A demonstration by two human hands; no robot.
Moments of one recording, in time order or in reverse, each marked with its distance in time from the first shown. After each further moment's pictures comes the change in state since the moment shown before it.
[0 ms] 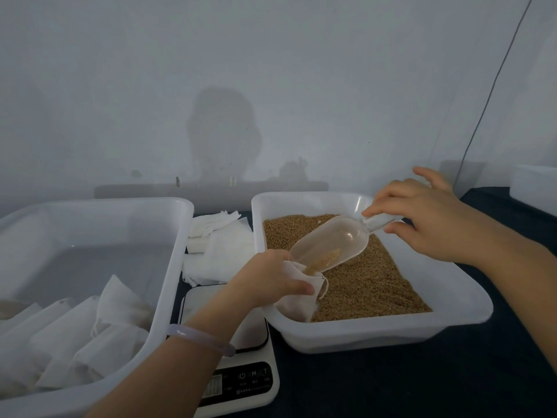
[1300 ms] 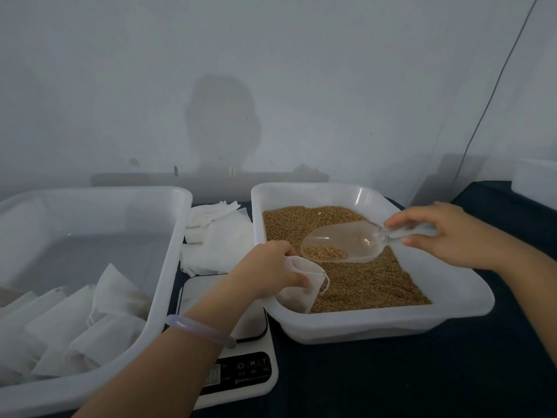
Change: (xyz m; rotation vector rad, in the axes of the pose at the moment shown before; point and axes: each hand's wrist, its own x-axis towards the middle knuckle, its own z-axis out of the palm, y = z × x) left_hand 0.003 0.000 0.003 0.033 -0.005 -0.021; right_hand -0.024 0.020 0.021 0.421 -0.172 0.291
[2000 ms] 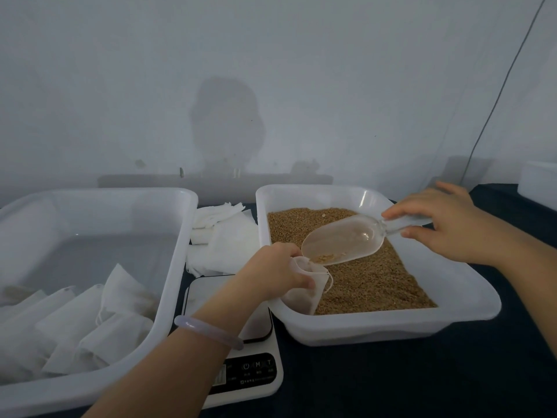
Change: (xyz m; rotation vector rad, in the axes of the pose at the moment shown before) left_hand -0.002 0.002 0.000 0.016 0.011 0.022; right_hand 0.009 -0.020 -0.008 -0.247 0.058 -0.050
